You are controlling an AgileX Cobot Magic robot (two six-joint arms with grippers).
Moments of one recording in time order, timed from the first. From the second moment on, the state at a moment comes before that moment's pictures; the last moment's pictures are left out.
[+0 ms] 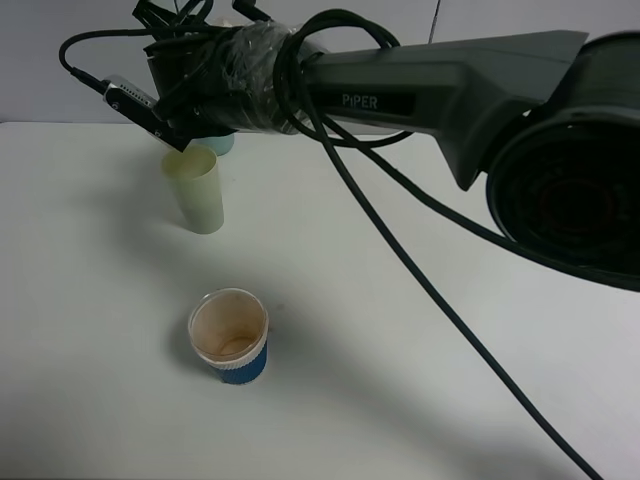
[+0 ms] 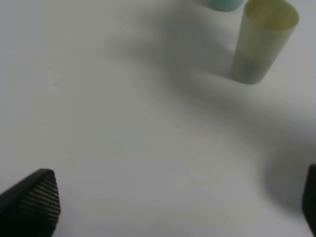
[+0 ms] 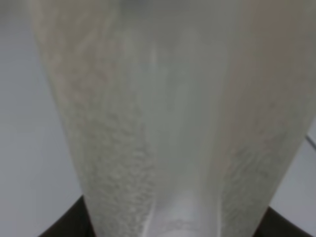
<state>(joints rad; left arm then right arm) 0.00 -0.01 -0.51 -0.03 1.06 -0.03 0.96 2.34 -1.97 -1.38 0.72 -0.77</state>
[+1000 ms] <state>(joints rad) 0.00 -0.01 -0.51 -0.03 1.06 -0.03 0.85 2.34 -1.97 -0.95 0.71 -0.24</state>
